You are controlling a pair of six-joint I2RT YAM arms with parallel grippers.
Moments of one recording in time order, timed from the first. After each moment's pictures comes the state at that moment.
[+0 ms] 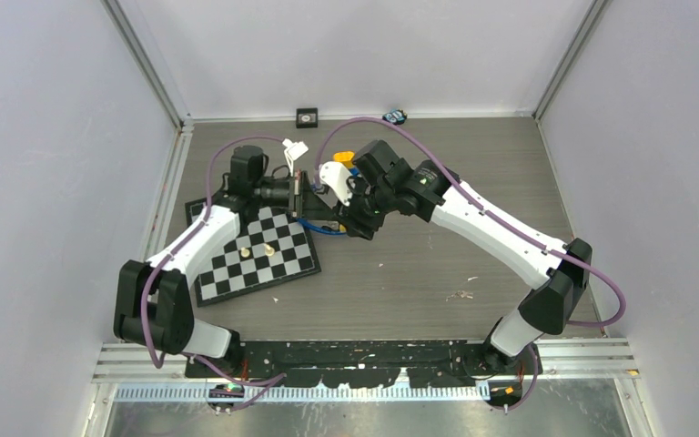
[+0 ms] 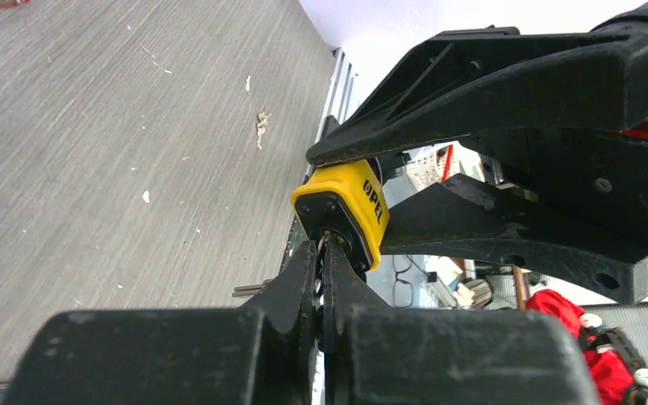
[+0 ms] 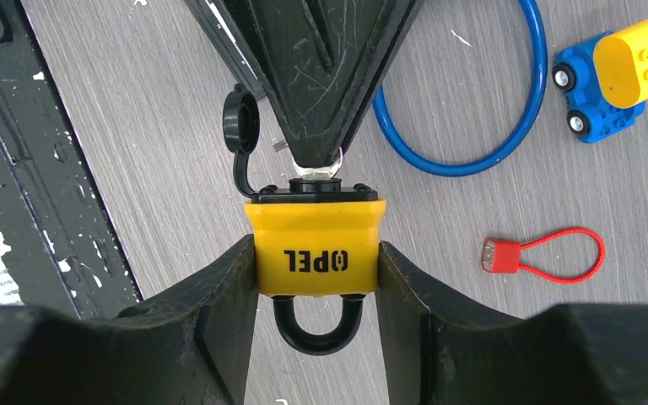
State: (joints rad) left arm -0.27 1.41 0.97 -0.02 1.22 -0.54; right arm 0.87 1.59 1.64 -0.90 -0.19 -0.38
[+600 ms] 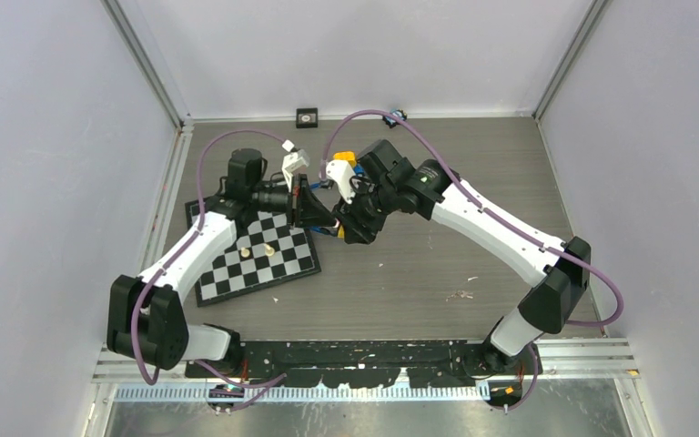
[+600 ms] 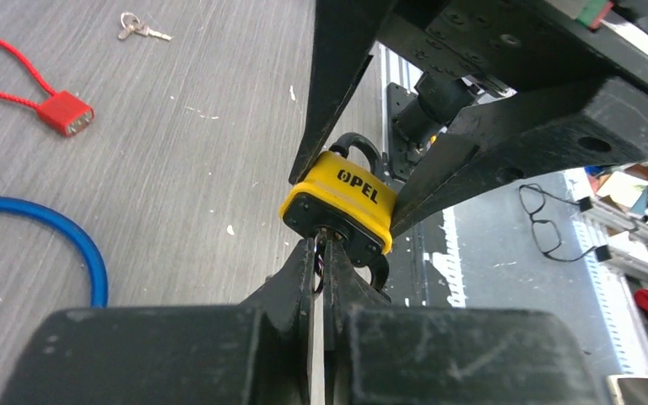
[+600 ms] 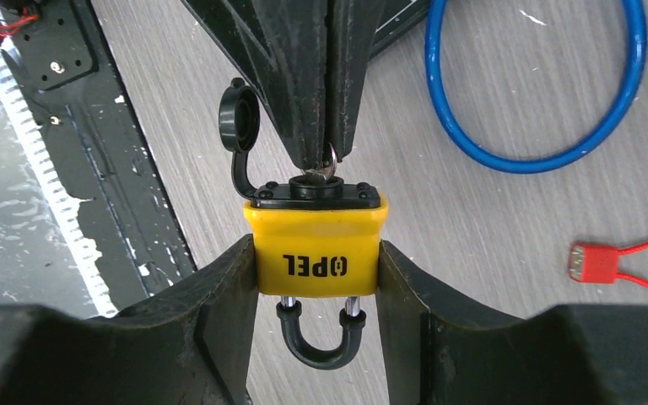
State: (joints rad) left arm -0.30 1.33 0.96 -0.08 1.24 -0.05; right arm 0.83 1.60 1.61 -0.90 -0.31 -0.26
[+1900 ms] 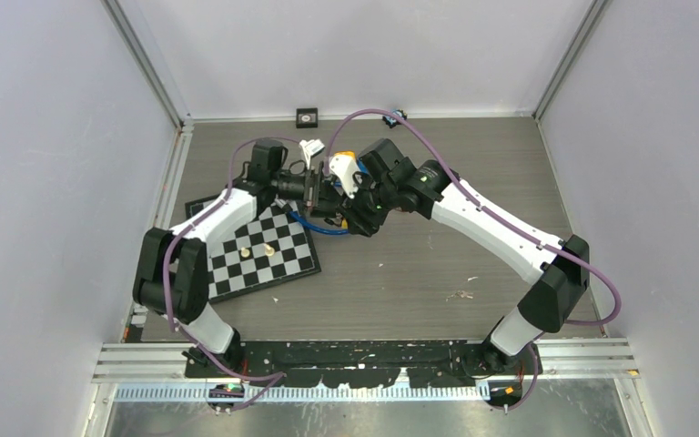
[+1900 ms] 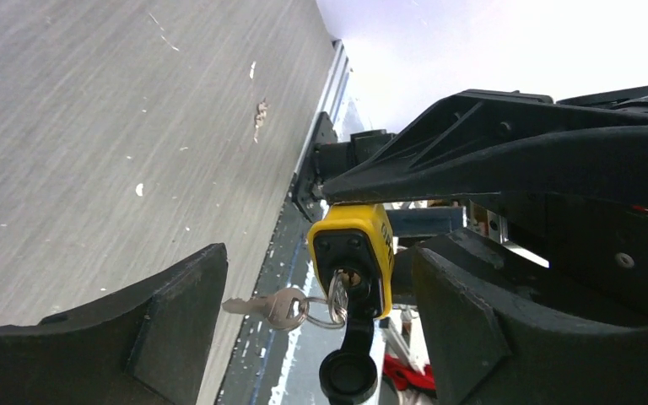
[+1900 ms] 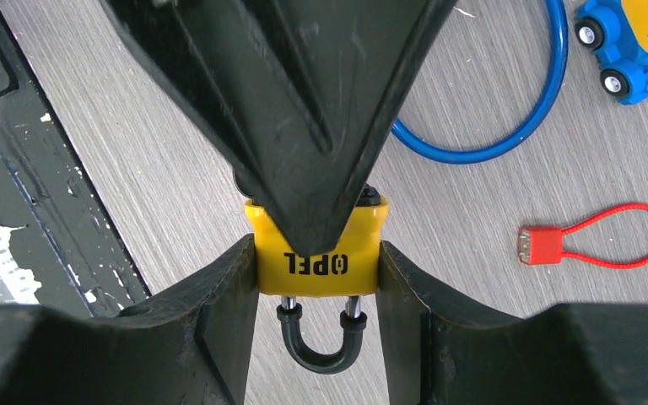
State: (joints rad) left arm -0.31 1.60 1.10 -0.09 1.18 -0.60; right arm 0.81 1.60 1.57 -0.83 -0.23 -0.27
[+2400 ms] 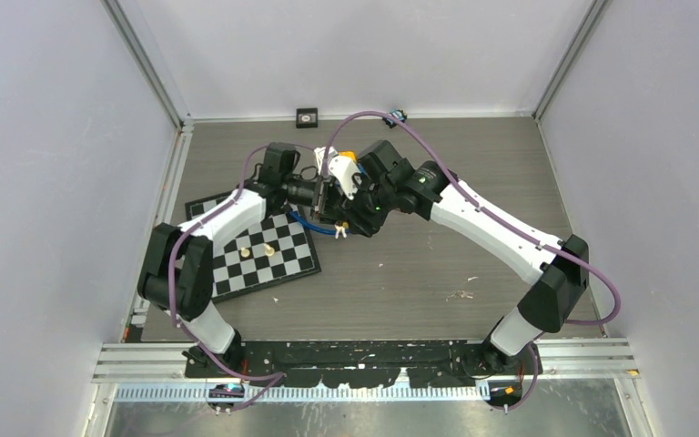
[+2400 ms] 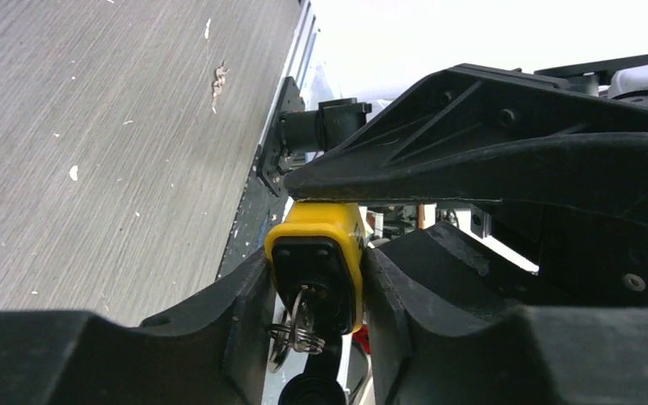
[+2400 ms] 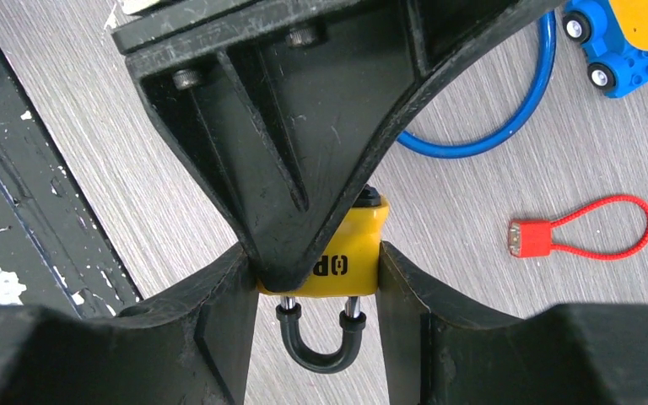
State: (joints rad) left arm -0.38 1.64 1.10 -0.10 1.24 -0.65; right arm 0.81 1.60 1.57 -0.83 -0.19 -0.27
